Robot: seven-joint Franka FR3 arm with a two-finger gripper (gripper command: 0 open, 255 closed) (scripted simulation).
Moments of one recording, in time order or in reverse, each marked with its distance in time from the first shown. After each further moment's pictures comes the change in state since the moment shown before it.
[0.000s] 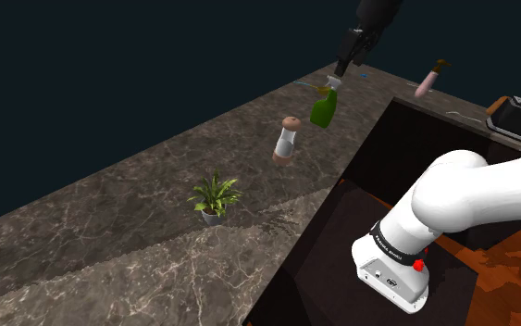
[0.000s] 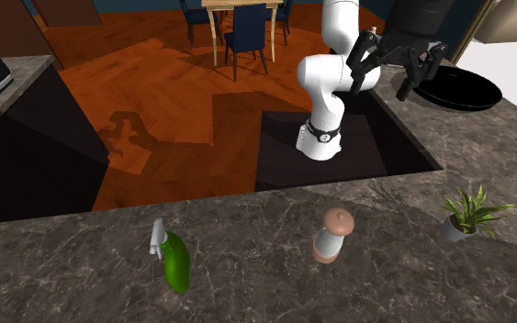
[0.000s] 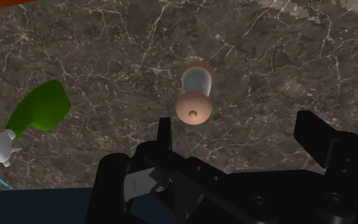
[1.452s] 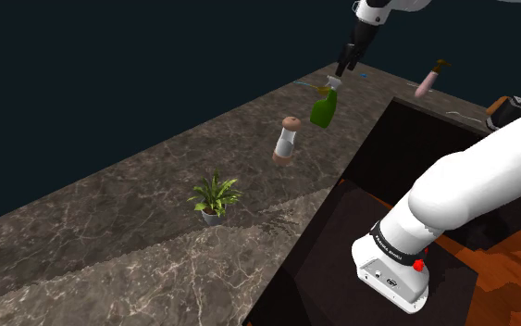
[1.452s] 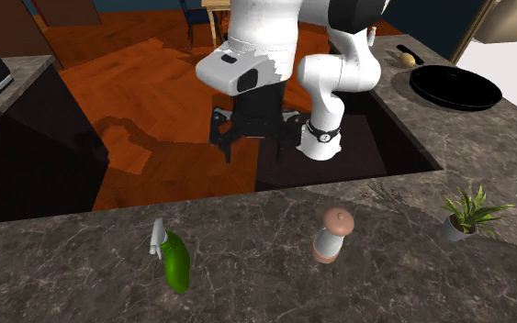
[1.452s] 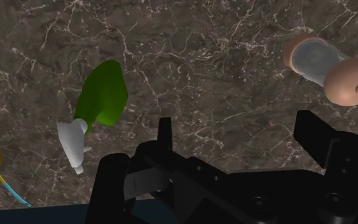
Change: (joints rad) arm -0.074 0.501 -0.418 0.217 -0.037 0.283 -0.444
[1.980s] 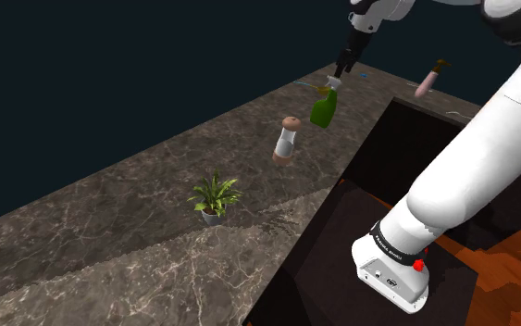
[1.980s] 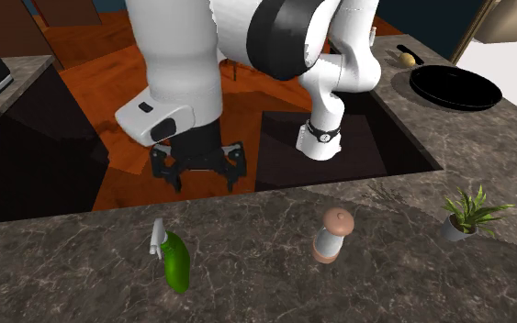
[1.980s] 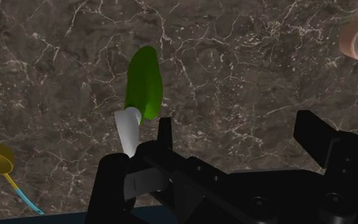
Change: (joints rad) arm -0.032 0.314 -0.125 0.233 0.154 0.037 -0.221
